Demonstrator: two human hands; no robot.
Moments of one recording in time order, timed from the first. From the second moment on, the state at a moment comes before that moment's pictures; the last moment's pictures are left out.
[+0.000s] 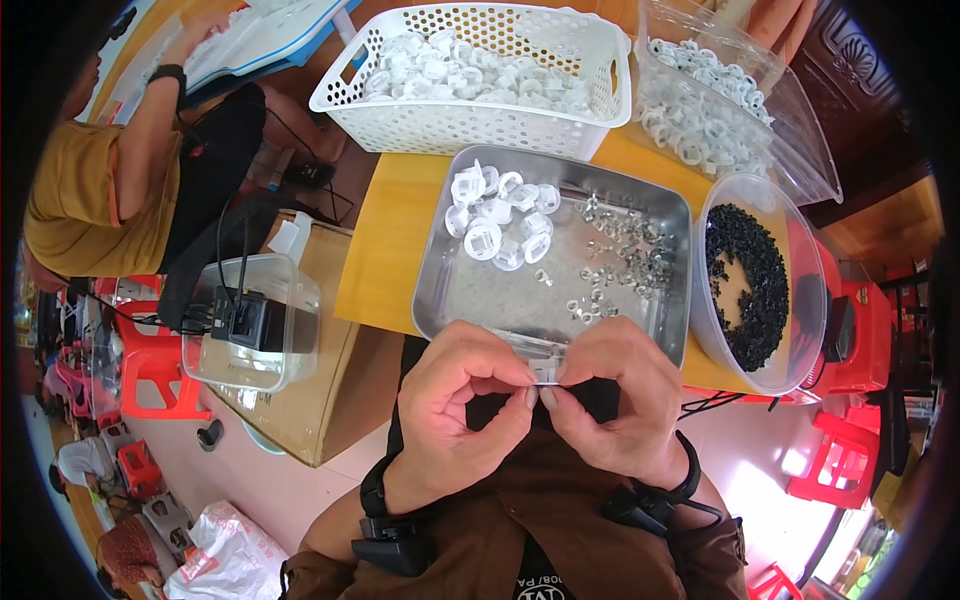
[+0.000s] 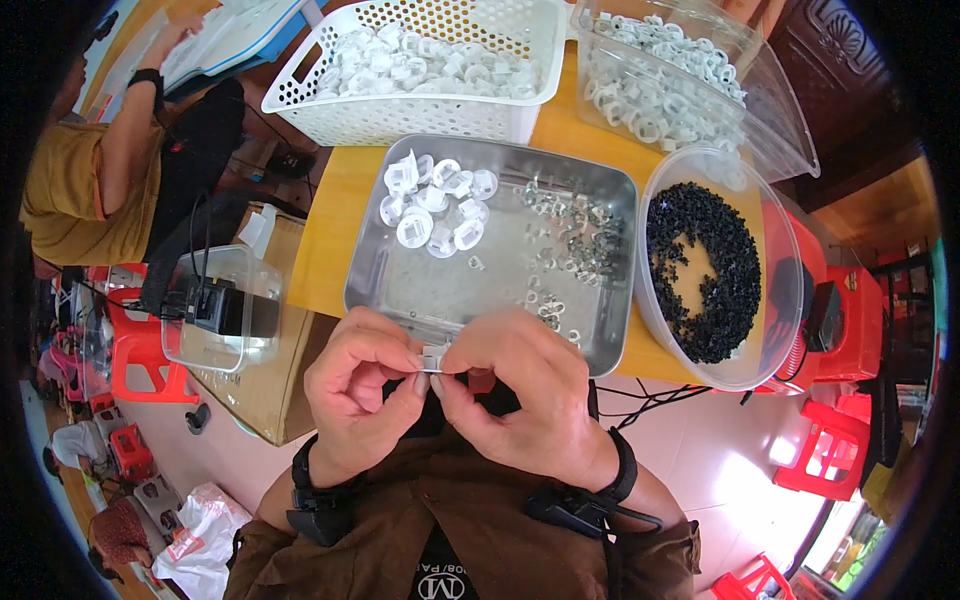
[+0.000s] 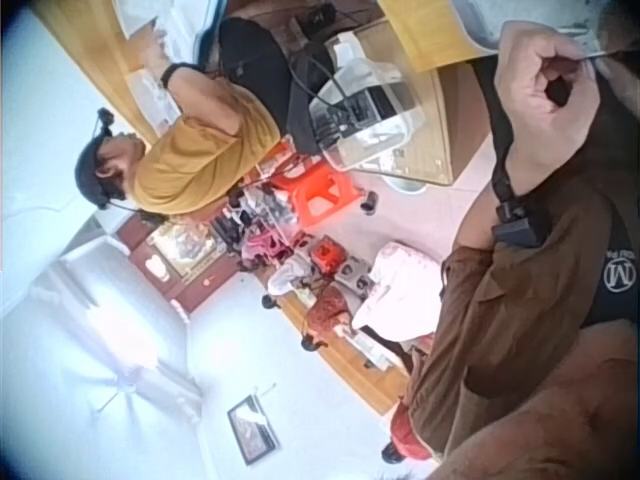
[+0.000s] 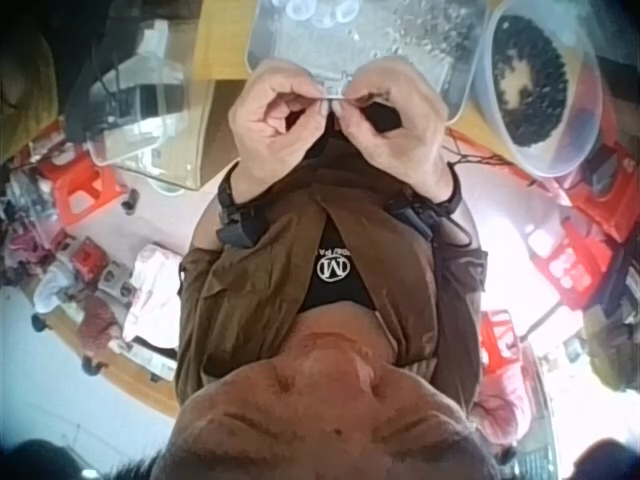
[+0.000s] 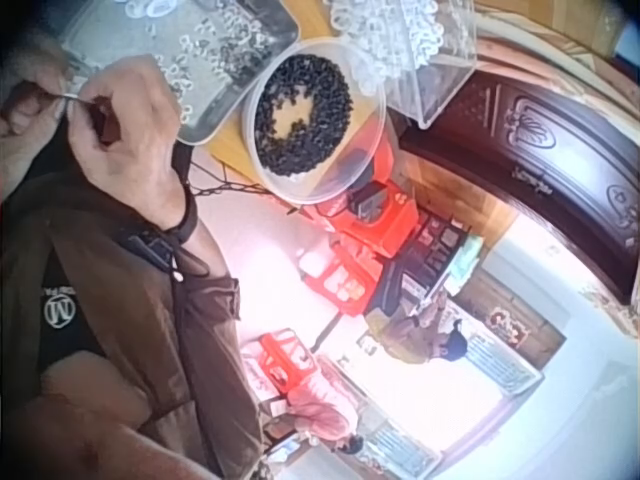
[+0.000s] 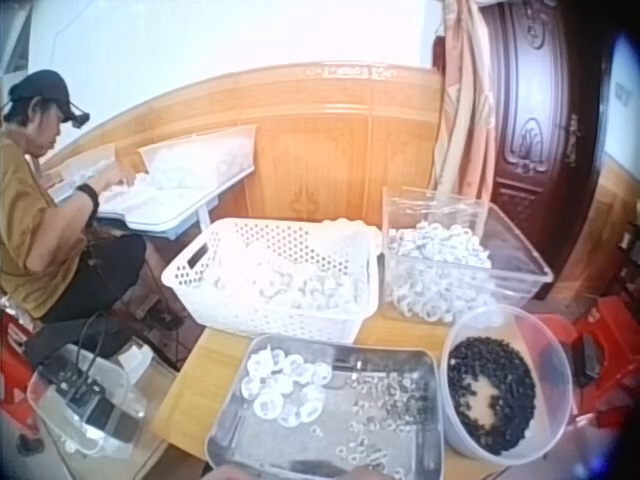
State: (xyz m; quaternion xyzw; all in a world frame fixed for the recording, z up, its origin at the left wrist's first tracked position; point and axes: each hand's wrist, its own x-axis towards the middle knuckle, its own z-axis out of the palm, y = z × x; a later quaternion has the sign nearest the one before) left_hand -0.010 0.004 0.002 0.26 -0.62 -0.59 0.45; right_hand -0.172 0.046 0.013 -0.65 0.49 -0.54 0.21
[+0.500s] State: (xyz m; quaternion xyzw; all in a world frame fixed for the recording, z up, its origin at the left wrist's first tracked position) left_hand -0.012 0.001 0.006 0.28 -0.64 -0.54 0.46; right_hand -0.171 0.044 0.011 -0.62 0.49 -0.55 0.25
